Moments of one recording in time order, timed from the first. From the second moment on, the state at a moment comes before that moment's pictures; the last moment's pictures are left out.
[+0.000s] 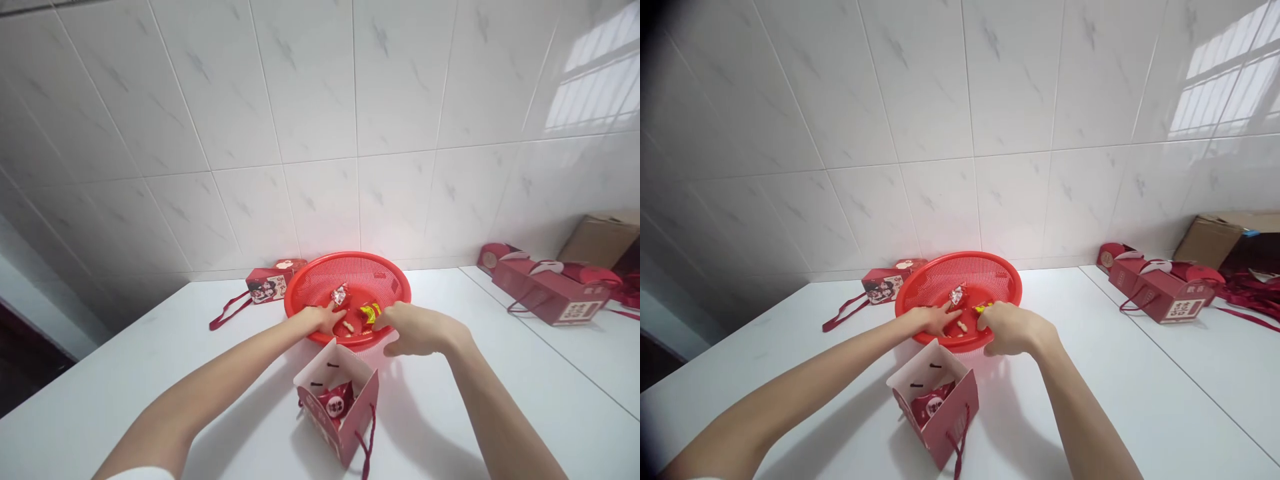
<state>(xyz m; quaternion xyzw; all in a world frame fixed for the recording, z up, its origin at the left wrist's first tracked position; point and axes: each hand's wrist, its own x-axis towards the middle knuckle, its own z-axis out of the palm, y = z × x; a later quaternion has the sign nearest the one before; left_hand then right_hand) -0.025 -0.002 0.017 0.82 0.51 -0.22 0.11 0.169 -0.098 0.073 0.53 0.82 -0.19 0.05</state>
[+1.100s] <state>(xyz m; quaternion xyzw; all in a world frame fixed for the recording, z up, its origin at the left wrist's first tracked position) -0.030 -0.015 -0.038 0.77 0.62 0.16 -0.03 0.148 -0.037 0.002 0.58 0.81 -0.06 -0.02</state>
